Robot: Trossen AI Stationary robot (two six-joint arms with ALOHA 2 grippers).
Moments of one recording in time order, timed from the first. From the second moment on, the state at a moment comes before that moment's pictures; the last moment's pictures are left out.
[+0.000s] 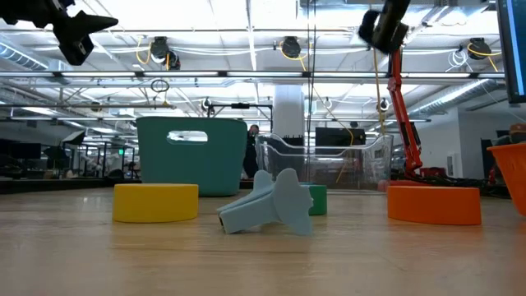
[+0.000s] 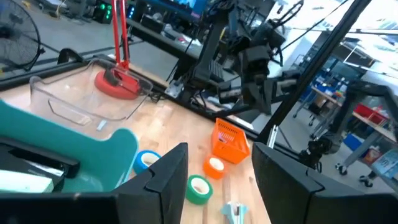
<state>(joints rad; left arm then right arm) -0.27 0.22 0.41 -0.25 -0.26 -0.49 0.39 1.27 0.73 0.31 0.04 0.74</state>
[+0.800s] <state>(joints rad) -0.27 0.32 0.41 -0.26 -0.28 -0.51 0.19 1.65 0.95 0.15 -0.38 0.29</state>
